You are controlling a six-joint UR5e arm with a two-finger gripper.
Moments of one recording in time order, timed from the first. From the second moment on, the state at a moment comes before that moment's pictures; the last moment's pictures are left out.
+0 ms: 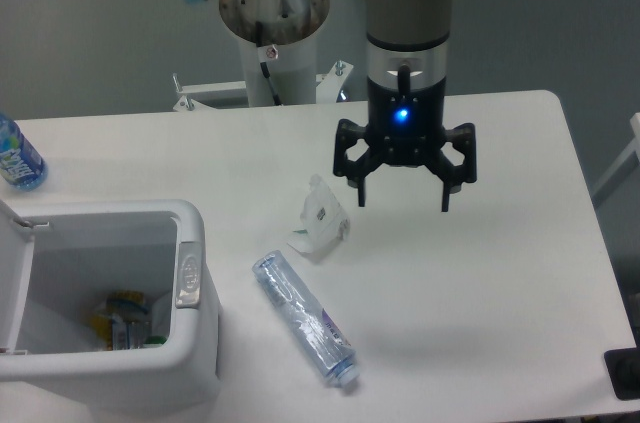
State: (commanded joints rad) arm 2.53 -1.76 -1.45 -1.13 1.46 0.69
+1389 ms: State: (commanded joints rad) arm 2.44 -1.68 -1.87 -1.10 1.48 0.79
